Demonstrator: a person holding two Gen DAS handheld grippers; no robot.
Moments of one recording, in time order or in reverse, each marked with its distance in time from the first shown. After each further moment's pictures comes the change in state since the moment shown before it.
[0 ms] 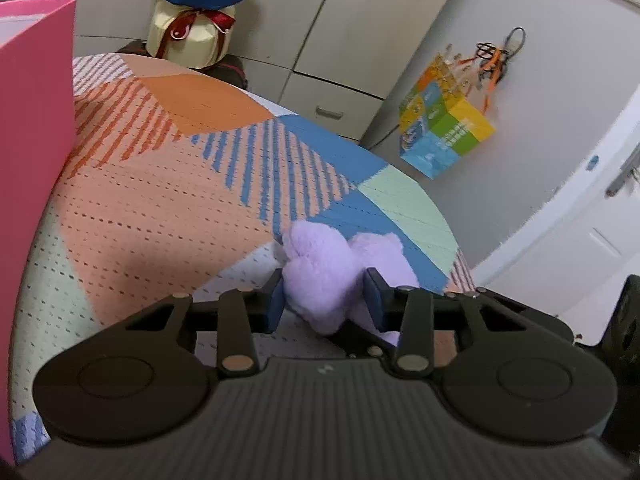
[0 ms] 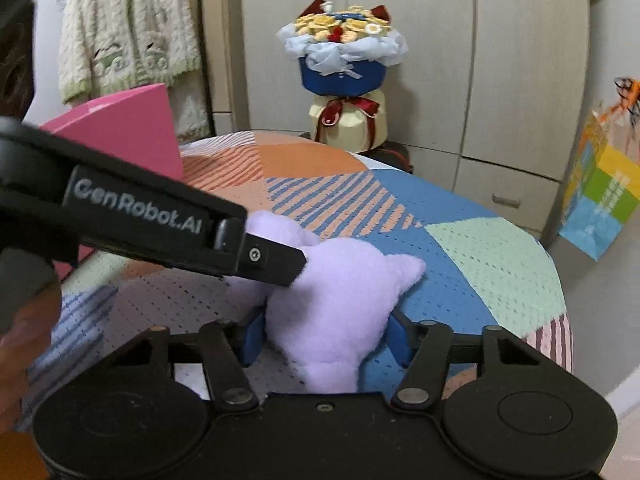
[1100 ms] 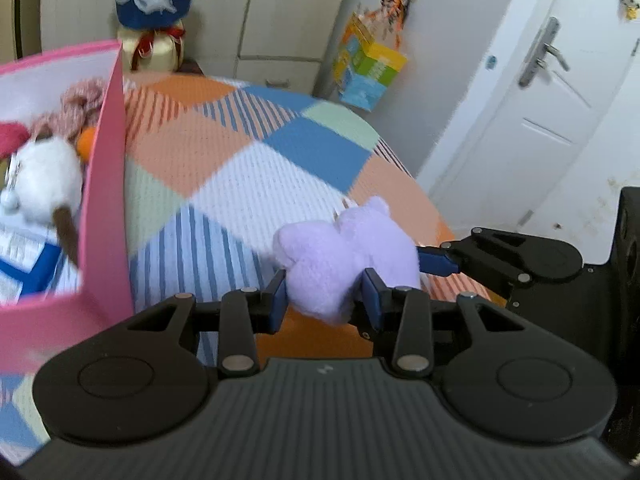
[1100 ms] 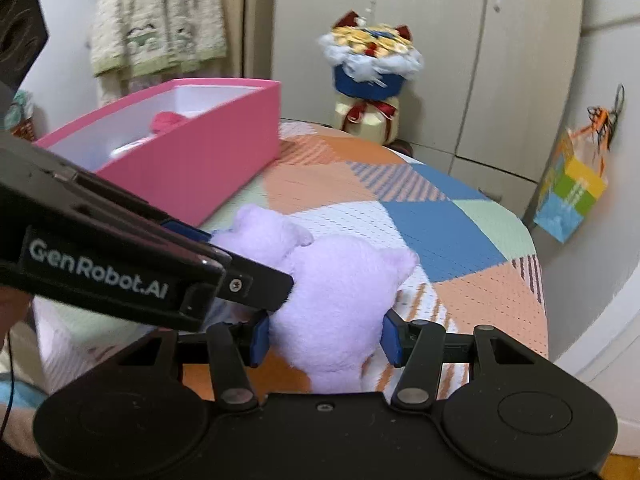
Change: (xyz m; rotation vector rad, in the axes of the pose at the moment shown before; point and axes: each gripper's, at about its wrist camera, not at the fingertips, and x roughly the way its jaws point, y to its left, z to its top) left arm -0.171 -0.003 -0.081 0.259 0.116 -0.076; right arm -0.136 0.124 -0.043 -0.073 0.054 -0.071
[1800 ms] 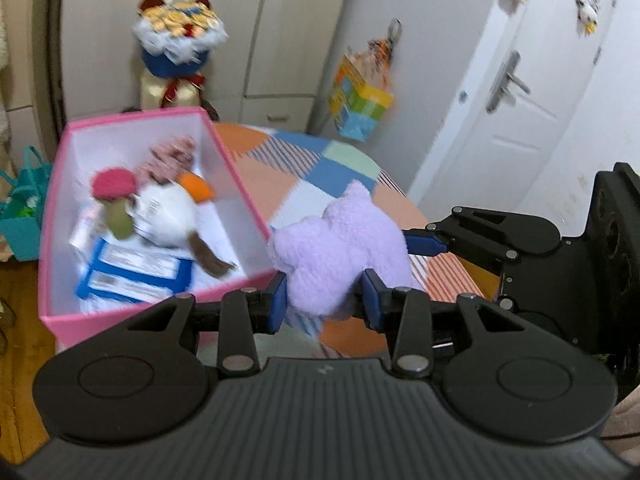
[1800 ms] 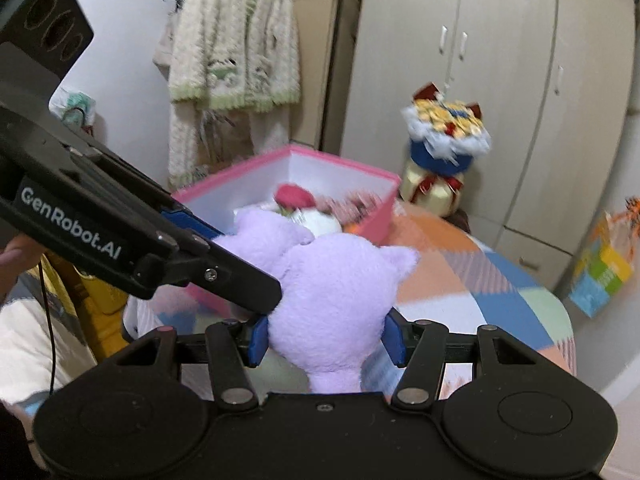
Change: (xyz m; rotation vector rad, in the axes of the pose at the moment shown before) left arm -0.153 0.069 0.001 0.066 -0.096 -0.020; right arm -0.062 0.114 0.063 -0.126 -0.150 0.096
